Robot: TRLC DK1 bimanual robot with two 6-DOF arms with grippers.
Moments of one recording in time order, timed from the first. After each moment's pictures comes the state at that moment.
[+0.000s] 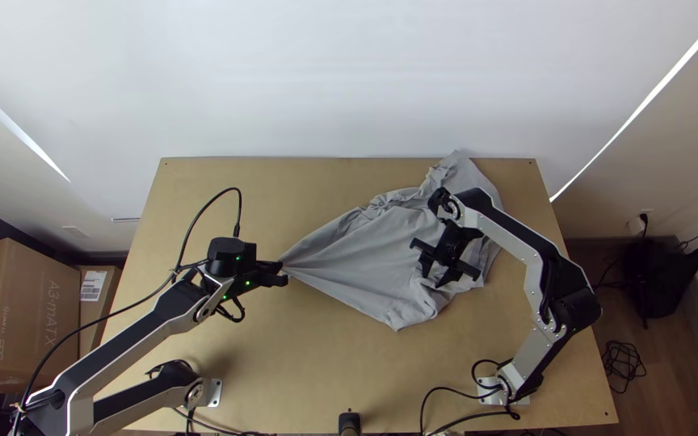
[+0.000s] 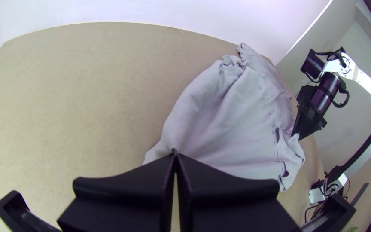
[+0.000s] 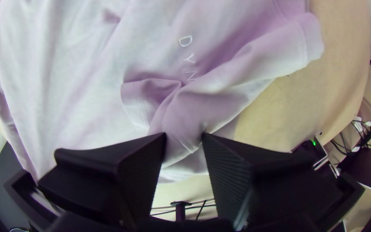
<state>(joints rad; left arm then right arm) -0.48 1.12 0.68 -0.25 0.09 -0.39 0.39 1.84 1.37 -1.31 -0.30 0.88</state>
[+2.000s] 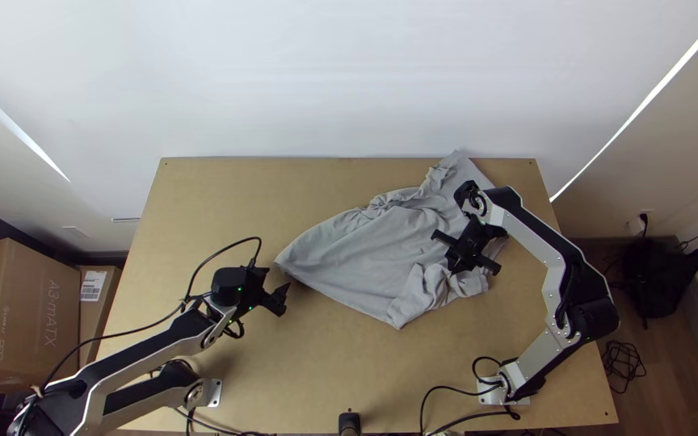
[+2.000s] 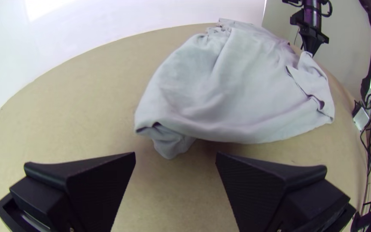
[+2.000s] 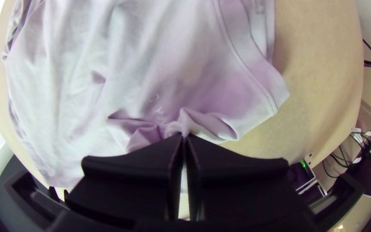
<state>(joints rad) -0.52 1.16 0.35 0.20 -0.01 0.02 0.25 1.77 1.33 -1.24 -0.20 0.81</state>
